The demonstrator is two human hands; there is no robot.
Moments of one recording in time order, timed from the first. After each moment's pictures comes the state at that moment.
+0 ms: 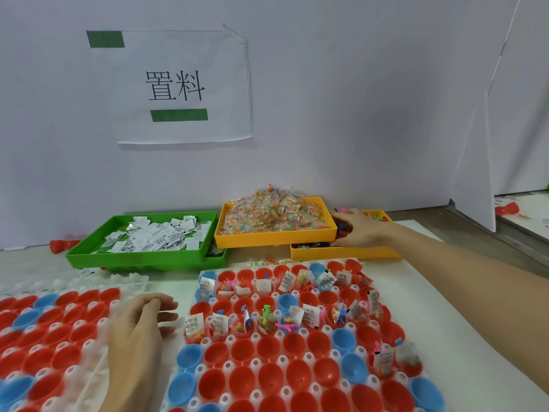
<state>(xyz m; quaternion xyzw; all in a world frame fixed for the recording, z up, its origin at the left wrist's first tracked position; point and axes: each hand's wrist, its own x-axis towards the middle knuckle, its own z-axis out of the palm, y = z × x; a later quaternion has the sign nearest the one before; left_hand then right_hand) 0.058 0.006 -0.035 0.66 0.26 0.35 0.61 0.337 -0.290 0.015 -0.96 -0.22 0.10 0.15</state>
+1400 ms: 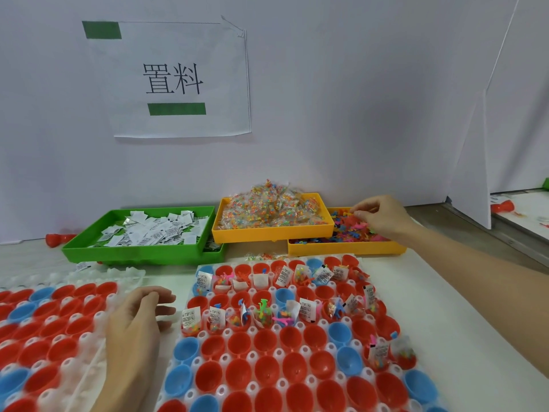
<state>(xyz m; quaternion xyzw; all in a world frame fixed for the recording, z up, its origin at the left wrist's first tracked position) 0.056 0.003 -0.033 0.67 0.26 0.35 0.60 0.334 -0.321 0.012 -0.90 -0.15 -0.11 0.39</state>
